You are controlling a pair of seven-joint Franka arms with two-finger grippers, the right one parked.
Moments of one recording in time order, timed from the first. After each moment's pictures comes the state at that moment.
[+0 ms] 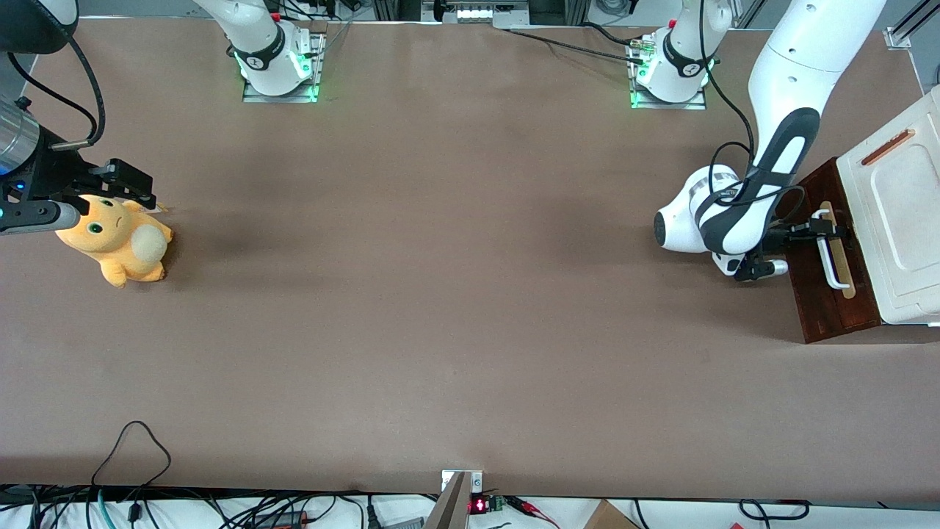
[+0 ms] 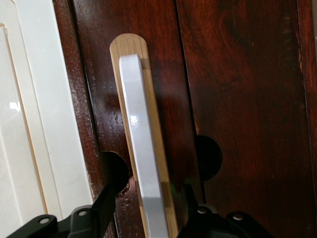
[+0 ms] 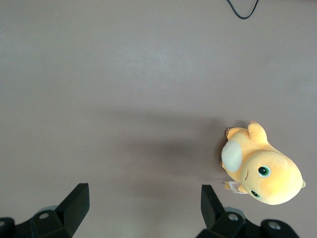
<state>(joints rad) 0.05 0.55 -0.20 -2.15 1.46 1.48 -1.00</state>
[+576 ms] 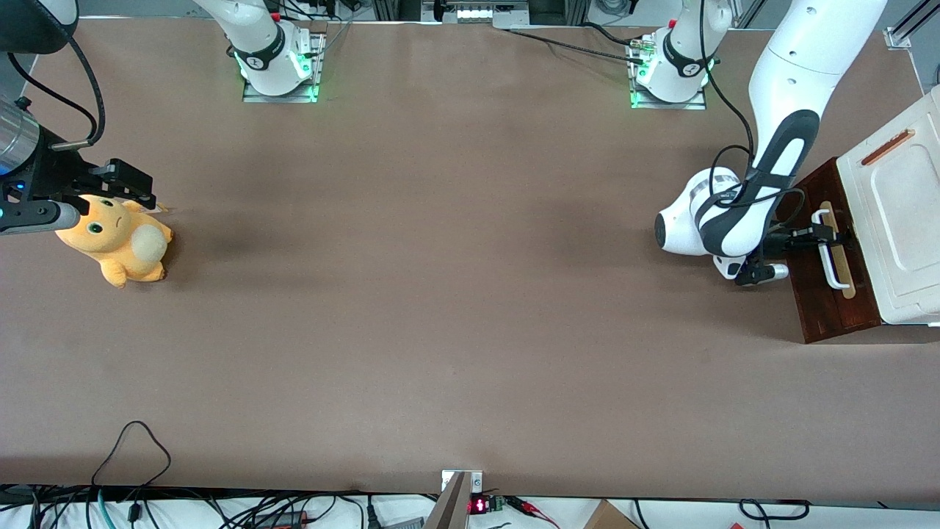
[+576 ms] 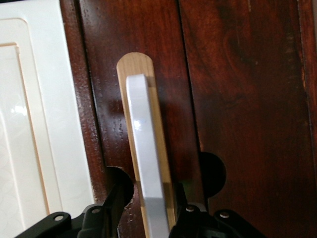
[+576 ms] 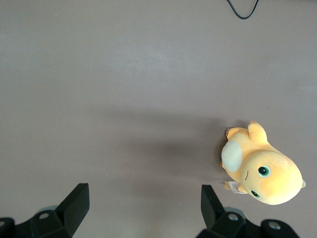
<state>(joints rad) 0.05 0.57 -0.20 -2.13 1.49 1.48 -1.00</state>
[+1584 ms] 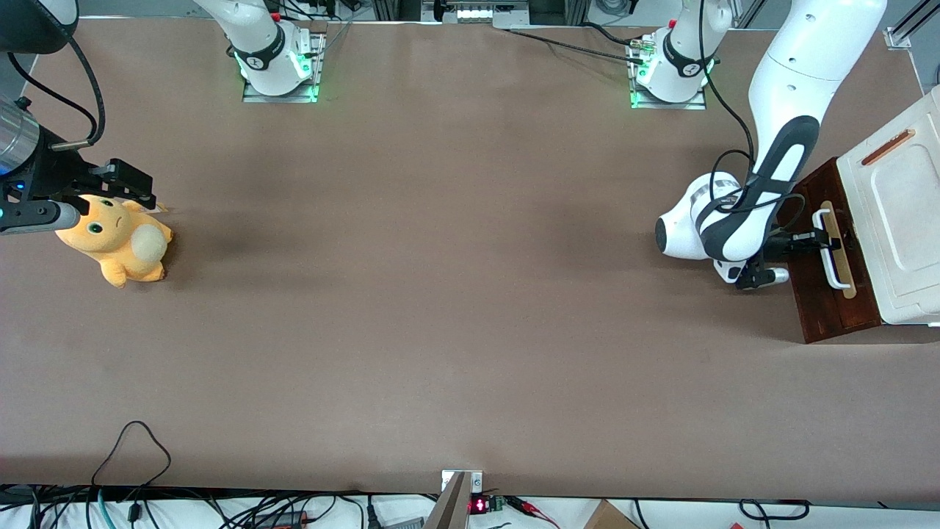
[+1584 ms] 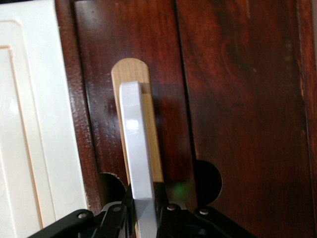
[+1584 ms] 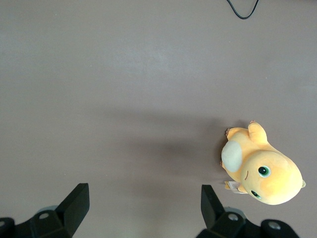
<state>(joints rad) 0.05 0.58 -0.19 -2.11 1.49 1.49 -1.02</state>
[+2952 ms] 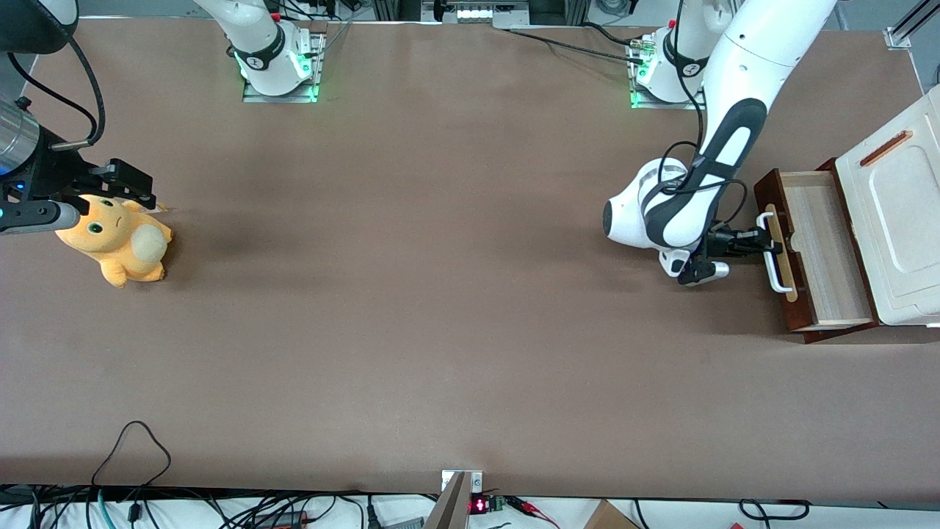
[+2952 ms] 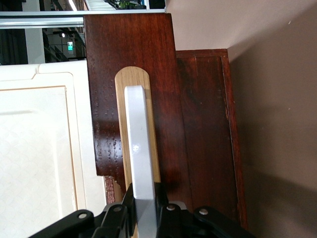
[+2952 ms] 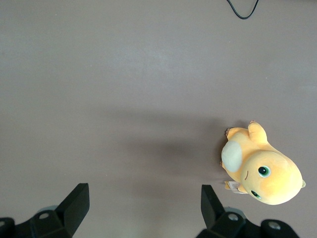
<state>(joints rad) -0.12 0.56 -0.25 -2.08 1.36 1.49 -1.02</state>
